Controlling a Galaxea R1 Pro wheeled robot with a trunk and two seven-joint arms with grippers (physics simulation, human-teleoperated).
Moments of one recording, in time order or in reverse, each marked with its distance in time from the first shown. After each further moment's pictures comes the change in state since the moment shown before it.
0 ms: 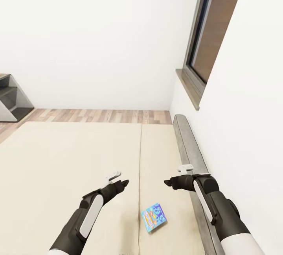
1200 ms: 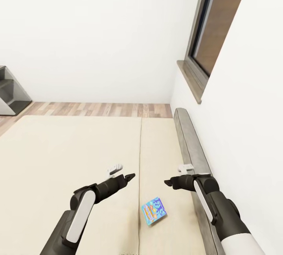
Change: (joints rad) left arm 0.076 0.006 0.011 -0.329 0.113 0.260 -0.090; right arm 0.000 -0.002 0.000 0.000 -0.001 0.000 0.000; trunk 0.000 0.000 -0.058
